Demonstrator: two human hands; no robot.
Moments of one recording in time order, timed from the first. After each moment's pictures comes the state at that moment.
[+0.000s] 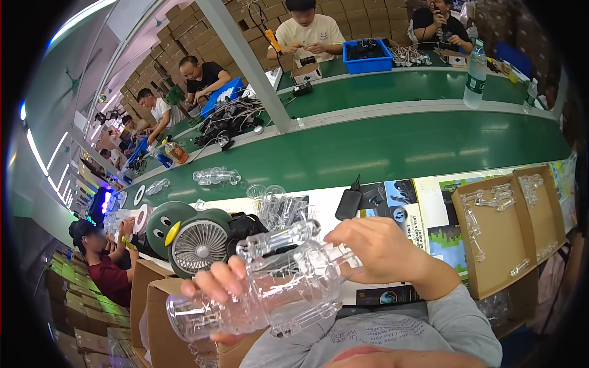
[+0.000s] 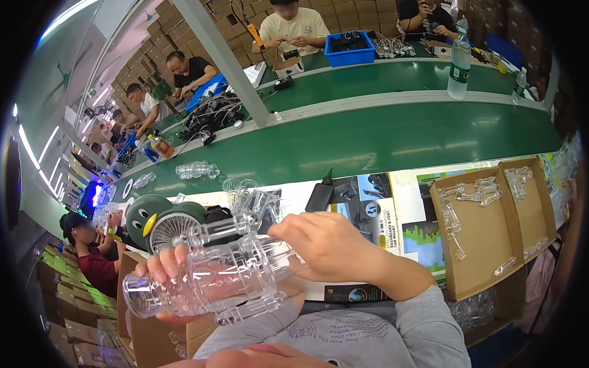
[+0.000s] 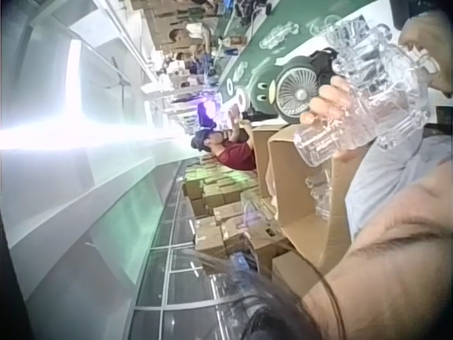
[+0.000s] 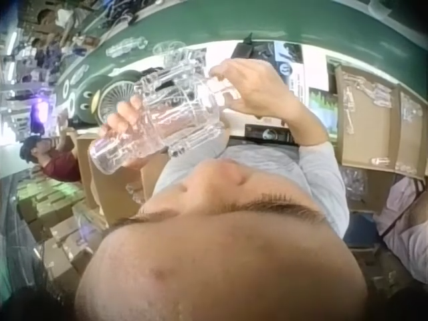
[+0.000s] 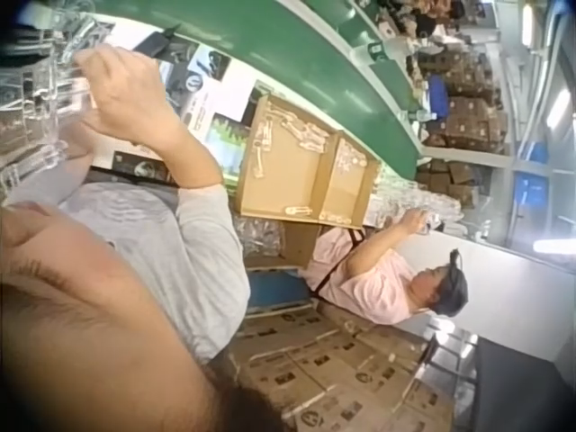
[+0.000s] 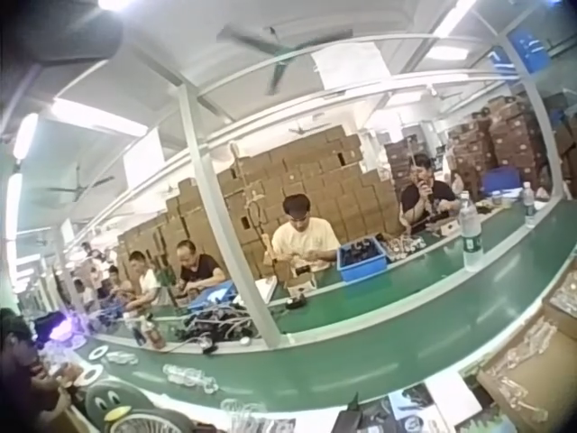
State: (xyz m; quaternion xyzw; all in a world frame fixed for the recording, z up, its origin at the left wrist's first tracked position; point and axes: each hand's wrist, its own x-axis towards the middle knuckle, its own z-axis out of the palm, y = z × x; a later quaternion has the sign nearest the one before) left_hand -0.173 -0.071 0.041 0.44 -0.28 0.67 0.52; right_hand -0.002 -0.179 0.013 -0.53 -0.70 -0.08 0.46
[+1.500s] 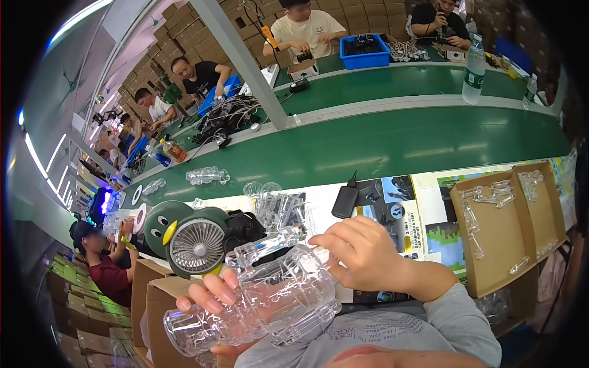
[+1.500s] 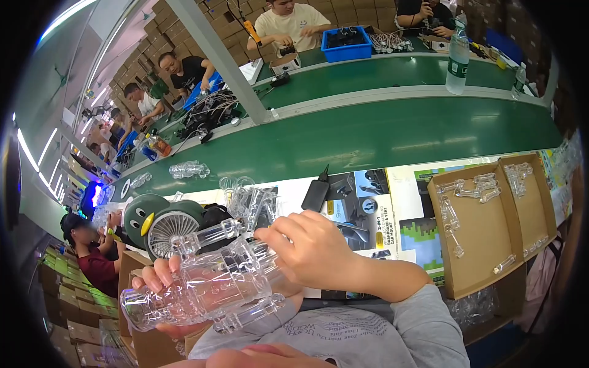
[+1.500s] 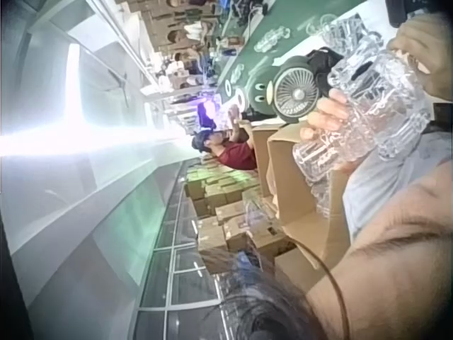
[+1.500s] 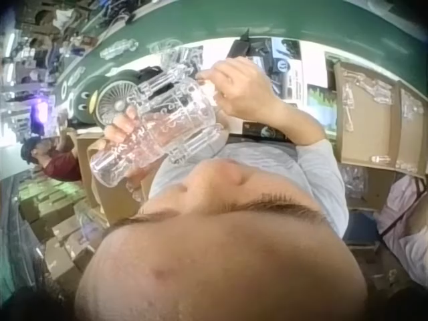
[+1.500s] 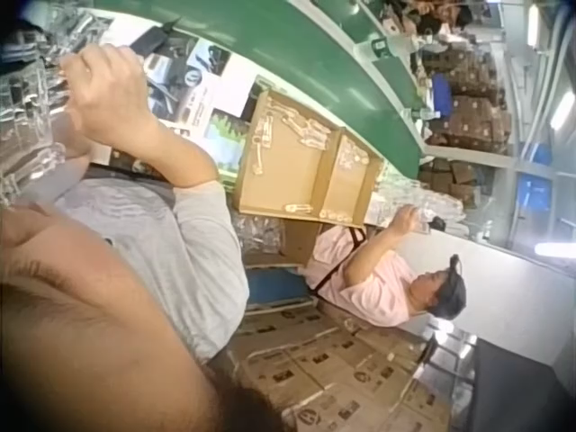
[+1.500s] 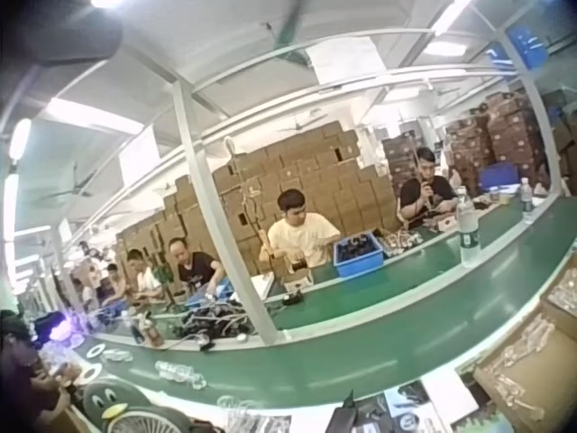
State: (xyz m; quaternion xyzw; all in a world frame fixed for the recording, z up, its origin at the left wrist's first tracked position) left_hand -0.180 -0.094 0.042 0.46 -0.19 0.70 0.51; right_hand -0.017 -0.179 0.011 -0.56 -0.66 -0.14 0.48
